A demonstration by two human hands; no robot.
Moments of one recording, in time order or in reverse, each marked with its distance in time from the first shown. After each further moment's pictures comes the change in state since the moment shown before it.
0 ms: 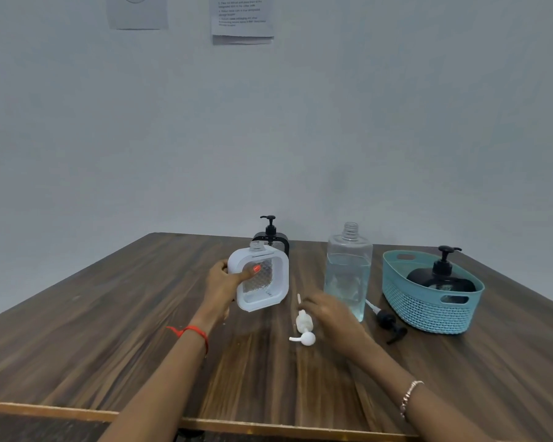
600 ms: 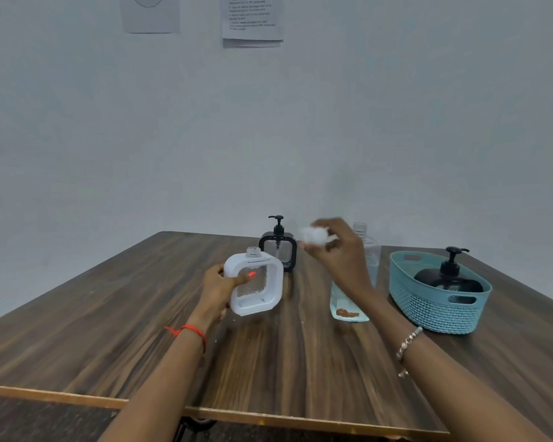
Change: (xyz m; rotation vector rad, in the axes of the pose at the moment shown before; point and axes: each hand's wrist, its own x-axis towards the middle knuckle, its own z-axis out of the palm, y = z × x) left_hand -0.007 0.004 -0.024 0.045 0.032 -0.066; right_hand 0.066 -0.019 -0.063 0.619 0.603 0.212
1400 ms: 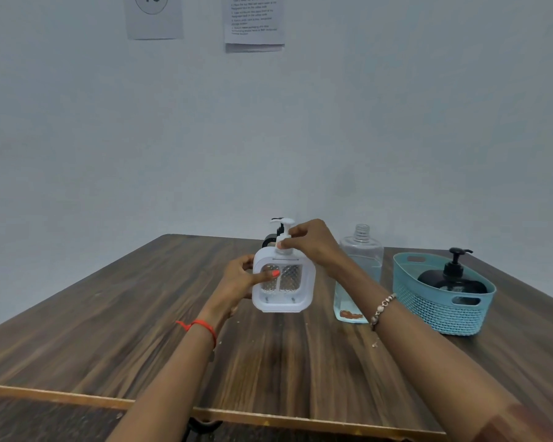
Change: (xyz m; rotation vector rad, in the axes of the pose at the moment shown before) left_hand -0.006 0.019 0.014 0.130 -0.284 0.094; right_hand 0.035 -0.026 0.032 -0.048 -0.351 0.476
